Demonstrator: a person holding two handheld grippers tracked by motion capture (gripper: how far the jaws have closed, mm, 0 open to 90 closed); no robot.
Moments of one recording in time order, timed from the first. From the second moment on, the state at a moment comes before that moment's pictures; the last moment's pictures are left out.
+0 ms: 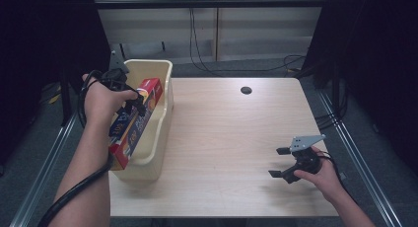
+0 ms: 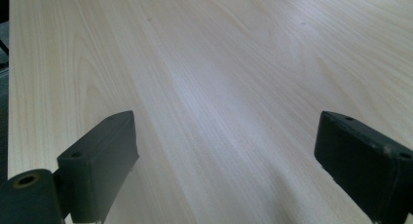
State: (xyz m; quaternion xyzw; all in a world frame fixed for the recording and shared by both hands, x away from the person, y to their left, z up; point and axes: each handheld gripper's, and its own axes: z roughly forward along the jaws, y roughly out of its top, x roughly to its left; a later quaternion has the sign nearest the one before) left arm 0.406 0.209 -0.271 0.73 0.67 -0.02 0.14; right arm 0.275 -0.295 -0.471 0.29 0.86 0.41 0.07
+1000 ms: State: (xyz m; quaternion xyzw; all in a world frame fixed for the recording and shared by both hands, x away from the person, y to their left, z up) left arm 0.413 0.199 -0.307 0.73 0.67 -0.03 0.12; right arm 0.276 -0.295 -0.471 0.29 0.86 0.41 0.07
